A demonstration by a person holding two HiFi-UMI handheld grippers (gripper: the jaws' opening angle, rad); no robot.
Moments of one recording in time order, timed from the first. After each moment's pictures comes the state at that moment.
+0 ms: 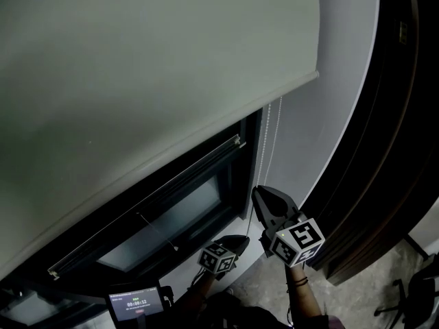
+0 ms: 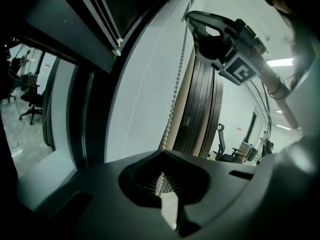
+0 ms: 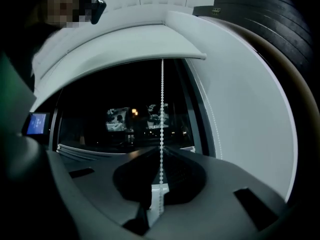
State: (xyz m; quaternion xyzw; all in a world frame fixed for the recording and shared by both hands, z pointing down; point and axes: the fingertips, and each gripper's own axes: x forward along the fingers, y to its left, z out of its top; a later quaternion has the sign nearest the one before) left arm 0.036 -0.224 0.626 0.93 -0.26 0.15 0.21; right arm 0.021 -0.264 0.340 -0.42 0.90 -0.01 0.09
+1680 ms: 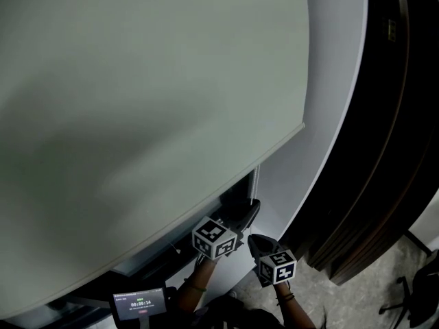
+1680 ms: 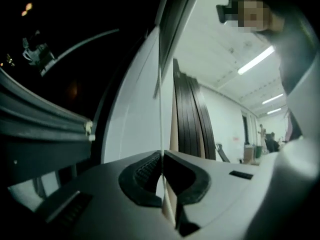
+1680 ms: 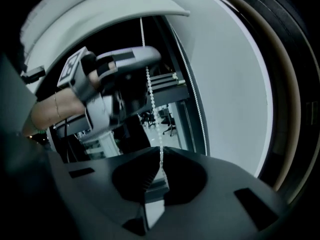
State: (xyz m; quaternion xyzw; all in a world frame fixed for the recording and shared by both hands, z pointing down) left arm 0.059 -0.262 0.435 0.97 -0.25 0.01 0.04; right arm 0.030 -0.223 0.568 -0.45 0.87 -0.19 -0.07
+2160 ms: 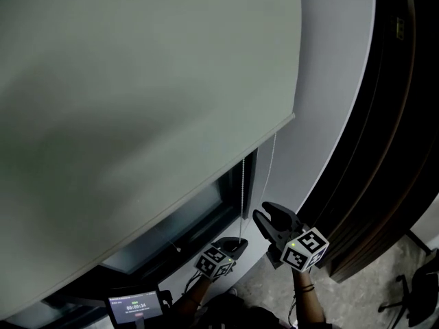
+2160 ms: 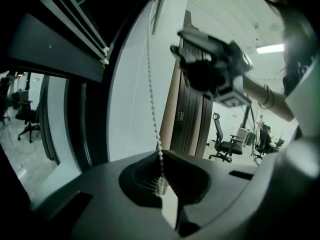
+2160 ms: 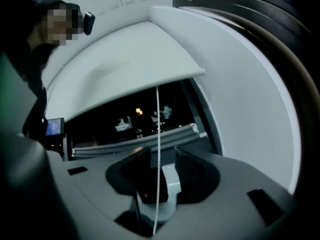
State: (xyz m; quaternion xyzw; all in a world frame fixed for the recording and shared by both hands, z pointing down) left arm 0.022 -0.205 0.610 0.94 -0.24 0.19 0.15; right arm 0.033 -0.242 0.404 -0.38 0.92 -0.09 0.08
